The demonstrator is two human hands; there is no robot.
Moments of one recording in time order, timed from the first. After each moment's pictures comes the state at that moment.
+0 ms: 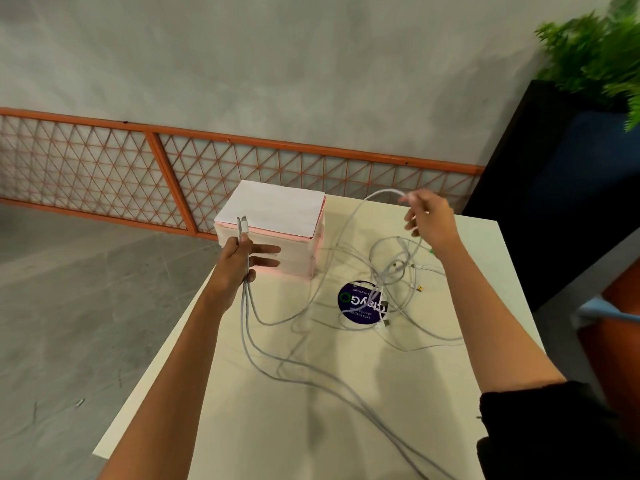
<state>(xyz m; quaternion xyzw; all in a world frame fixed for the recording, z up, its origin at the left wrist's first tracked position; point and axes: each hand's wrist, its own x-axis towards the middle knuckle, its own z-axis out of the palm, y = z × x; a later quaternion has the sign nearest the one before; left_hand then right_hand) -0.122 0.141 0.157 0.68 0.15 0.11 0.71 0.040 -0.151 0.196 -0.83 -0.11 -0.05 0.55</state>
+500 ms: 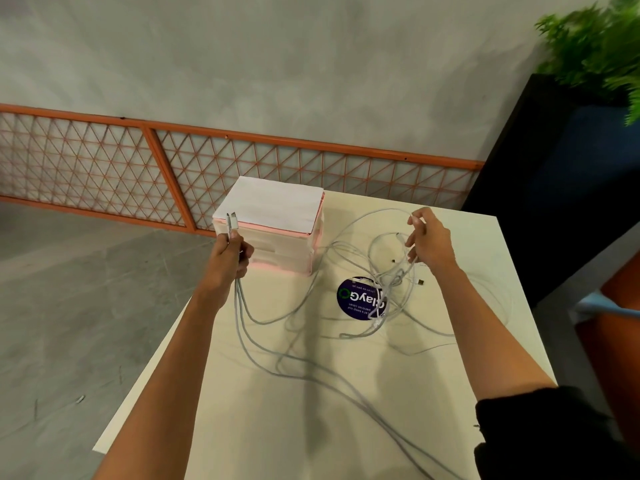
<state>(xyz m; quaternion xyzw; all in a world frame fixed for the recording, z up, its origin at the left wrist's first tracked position) -0.118 0.151 0.148 0.67 0.19 0.15 0.70 0.022 -0.158 0.162 -0.86 0.00 -0.02 0.51</state>
